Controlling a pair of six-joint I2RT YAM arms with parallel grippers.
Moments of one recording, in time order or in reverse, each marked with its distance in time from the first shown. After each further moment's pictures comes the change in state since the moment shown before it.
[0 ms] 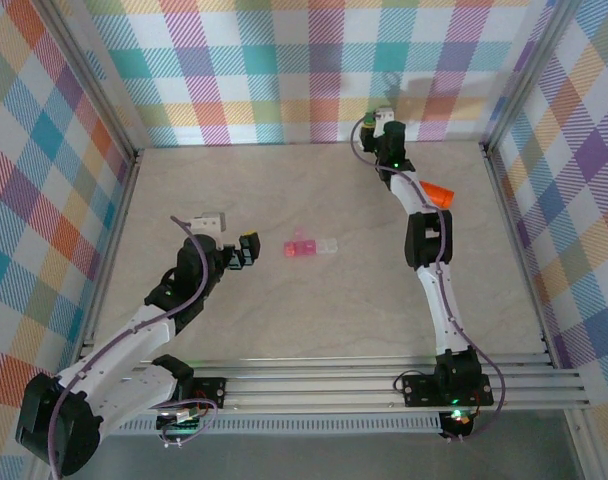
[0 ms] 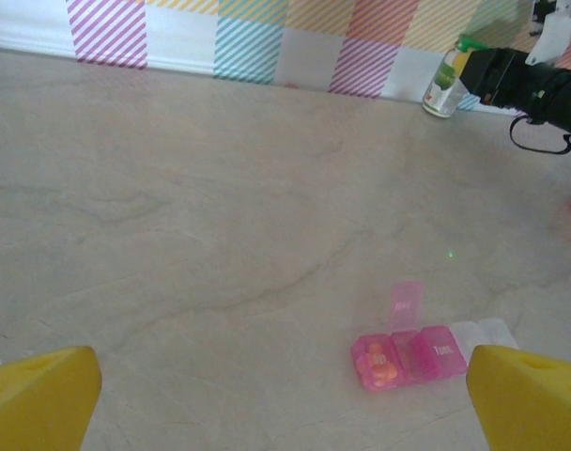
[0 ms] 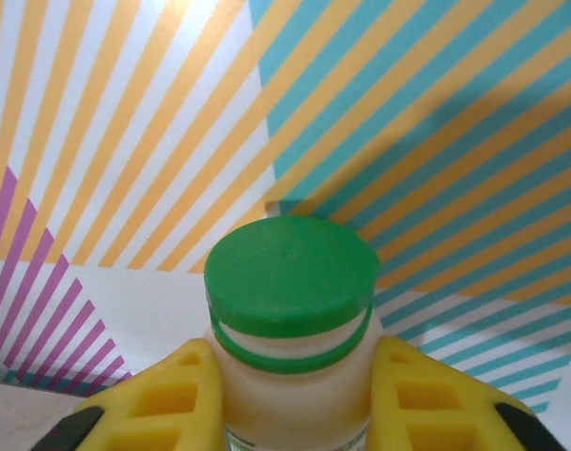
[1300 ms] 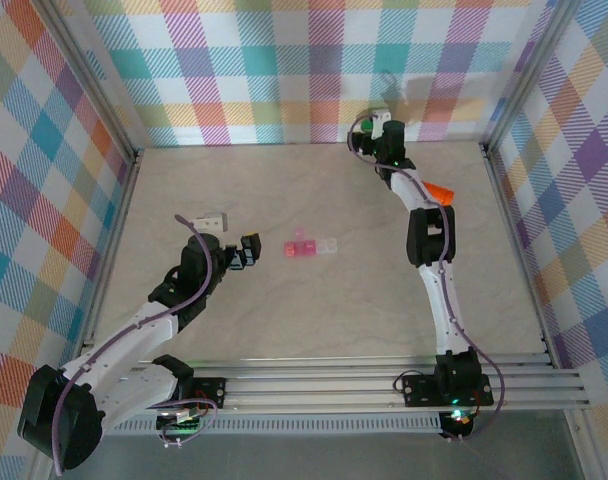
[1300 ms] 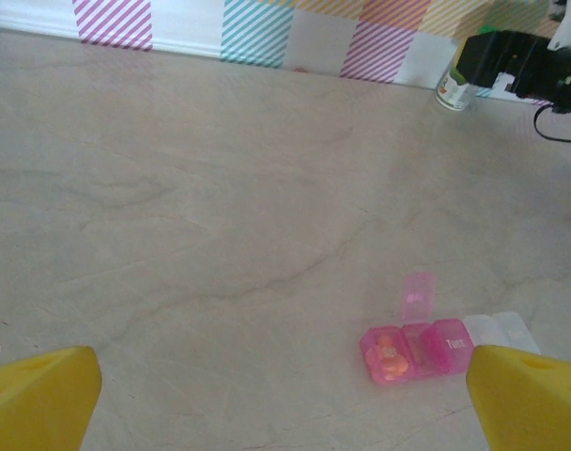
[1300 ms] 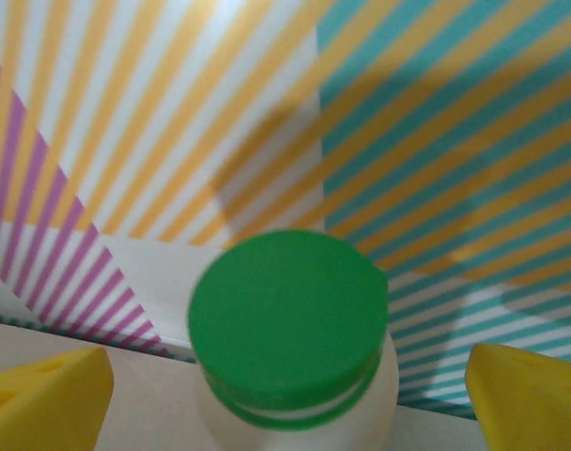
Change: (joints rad) left arm -0.001 0.033 0.000 0.006 -0.009 -0.011; right arm 0.018 -0.078 -0.117 -0.027 -0.034 -0.028
